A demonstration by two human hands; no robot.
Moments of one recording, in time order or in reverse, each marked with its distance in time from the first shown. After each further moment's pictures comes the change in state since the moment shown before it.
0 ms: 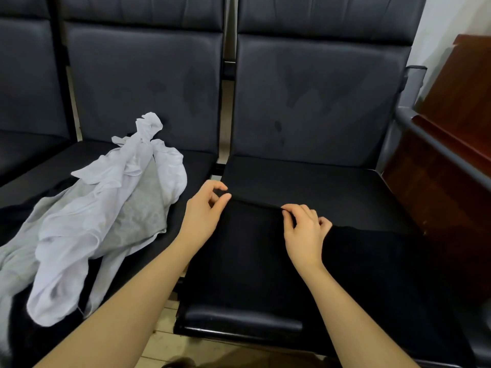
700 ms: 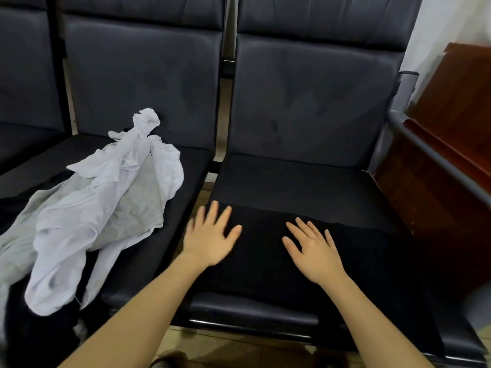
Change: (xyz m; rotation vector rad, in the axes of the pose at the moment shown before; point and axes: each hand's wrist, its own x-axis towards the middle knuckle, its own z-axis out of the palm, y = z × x) left_hand -0.036 -0.024 0.025 0.783 -0.485 -0.160; right_hand -0.013 0.038 -0.042 -0.353 -0.664 -0.025
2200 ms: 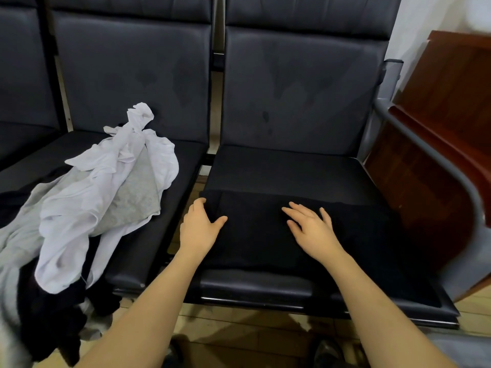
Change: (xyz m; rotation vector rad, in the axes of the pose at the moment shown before) left_hand -0.026 0.012 -0.008 -0.546 0.282 -0.198; right_hand -0.010 0.013 -0.018 0.074 0.035 -0.075
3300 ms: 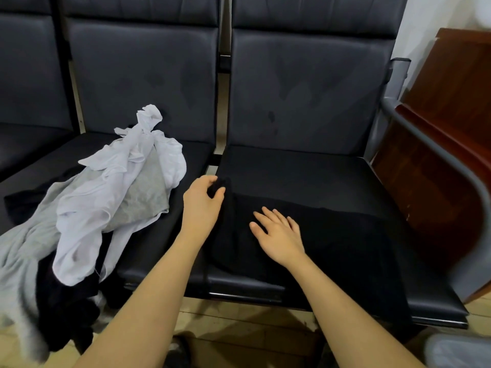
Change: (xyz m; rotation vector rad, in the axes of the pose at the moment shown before) left_hand 0.002 0.032 -0.034 -0.210 0.201 0.237; right_hand 0.002 -0.069 0.036 0.147 -0.100 -0.004
